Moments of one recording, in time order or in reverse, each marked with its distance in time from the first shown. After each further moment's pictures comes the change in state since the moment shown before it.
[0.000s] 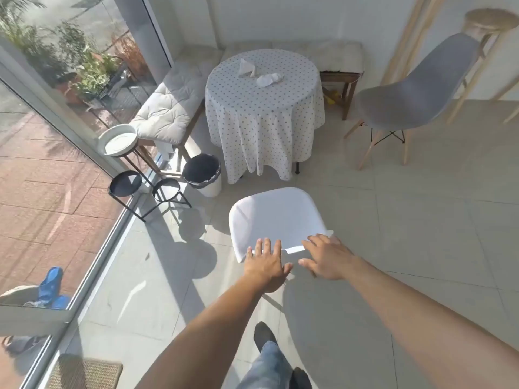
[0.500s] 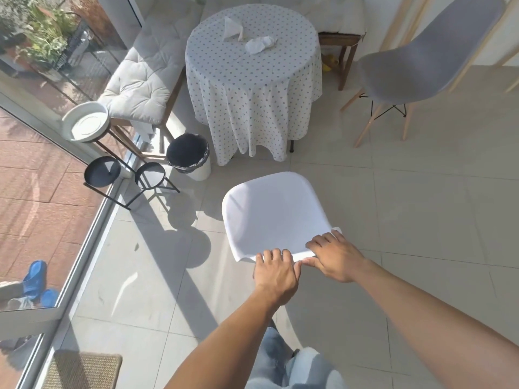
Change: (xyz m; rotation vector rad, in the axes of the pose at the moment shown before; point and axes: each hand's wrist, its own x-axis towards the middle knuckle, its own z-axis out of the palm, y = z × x) left_hand 0.053 0.000 0.031 0.106 0.151 0.072; right_hand 0.048 0.027 0.020 -0.191 0.070 -0.090
